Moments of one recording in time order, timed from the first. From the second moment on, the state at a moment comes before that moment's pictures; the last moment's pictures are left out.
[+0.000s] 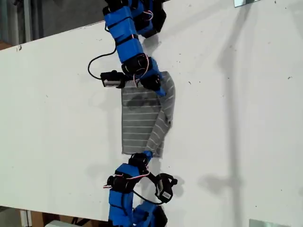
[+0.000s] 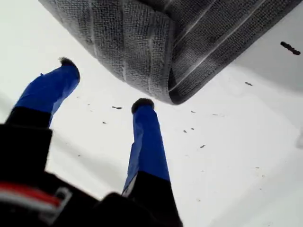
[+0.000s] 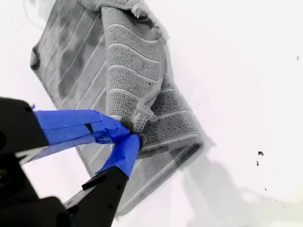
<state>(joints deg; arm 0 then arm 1) -0.2 98.5 97.9 71.1 -79.1 -14.0 94.0 101.5 83.0 98.3</state>
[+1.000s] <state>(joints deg) 2.4 98.5 98.4 68.3 -80.2 -10.5 107.8 136.1 51.6 94.5</state>
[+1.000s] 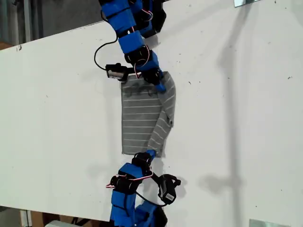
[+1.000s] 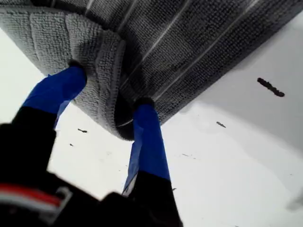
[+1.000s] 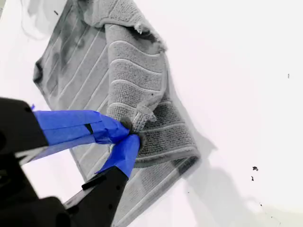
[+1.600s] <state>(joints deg) 2.8 98.5 100.3 66.3 -80.2 -9.8 100.7 122.8 59.8 89.4</state>
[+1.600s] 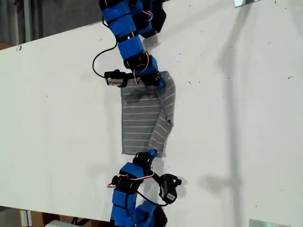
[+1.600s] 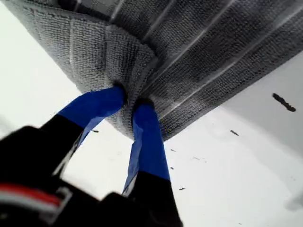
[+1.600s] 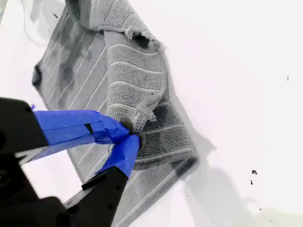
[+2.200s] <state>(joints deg) 3.2 98.5 101.4 65.3 -80.2 -6.2 101.3 108.6 76.6 88.0</state>
